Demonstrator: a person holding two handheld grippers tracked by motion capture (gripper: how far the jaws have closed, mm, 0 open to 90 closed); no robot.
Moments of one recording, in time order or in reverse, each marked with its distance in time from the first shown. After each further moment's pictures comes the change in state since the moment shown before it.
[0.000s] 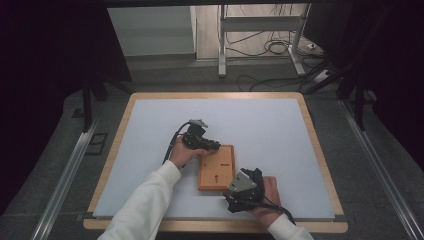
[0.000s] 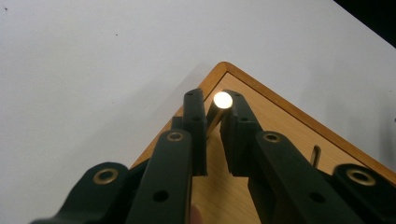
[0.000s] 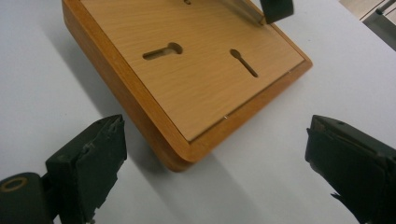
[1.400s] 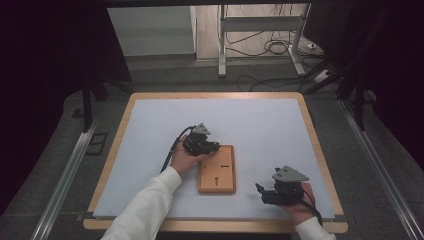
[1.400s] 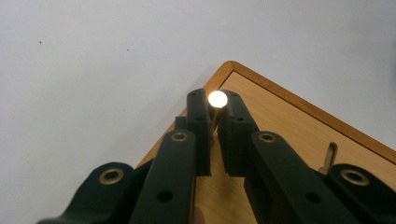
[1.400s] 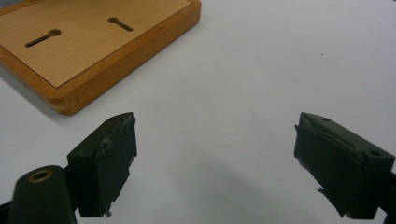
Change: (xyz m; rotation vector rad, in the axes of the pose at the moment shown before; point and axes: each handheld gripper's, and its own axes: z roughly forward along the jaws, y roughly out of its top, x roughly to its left) left arm -0.021 -0.010 0.002 -0.048 0.149 0.140; right arm -0.067 -0.066 -0.042 -0.046 -0.032 0.355
